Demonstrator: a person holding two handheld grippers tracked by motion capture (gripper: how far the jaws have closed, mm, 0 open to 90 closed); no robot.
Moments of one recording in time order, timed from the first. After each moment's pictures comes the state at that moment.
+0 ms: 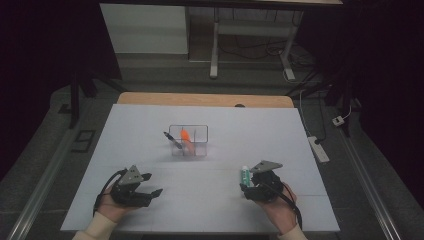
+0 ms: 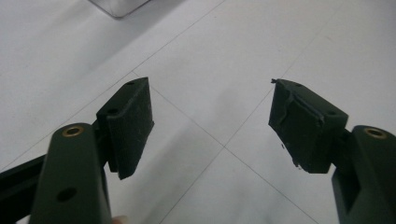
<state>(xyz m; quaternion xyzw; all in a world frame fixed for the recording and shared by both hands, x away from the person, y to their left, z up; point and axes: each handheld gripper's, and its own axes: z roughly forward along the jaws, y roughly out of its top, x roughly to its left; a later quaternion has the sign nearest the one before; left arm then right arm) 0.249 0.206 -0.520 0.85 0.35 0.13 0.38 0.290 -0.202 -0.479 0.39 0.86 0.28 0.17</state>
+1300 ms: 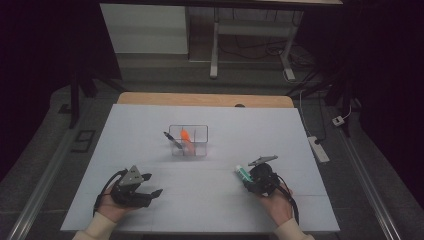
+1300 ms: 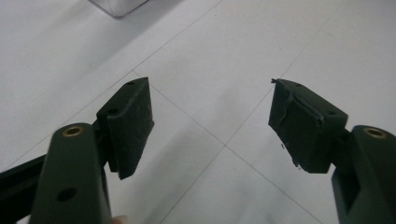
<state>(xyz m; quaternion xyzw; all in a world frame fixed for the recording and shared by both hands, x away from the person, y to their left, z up) 0.248 0.205 -0.521 0.85 0.35 0.14 0.38 0.316 -0.205 -0.496 0.43 0.86 0.25 0.13</state>
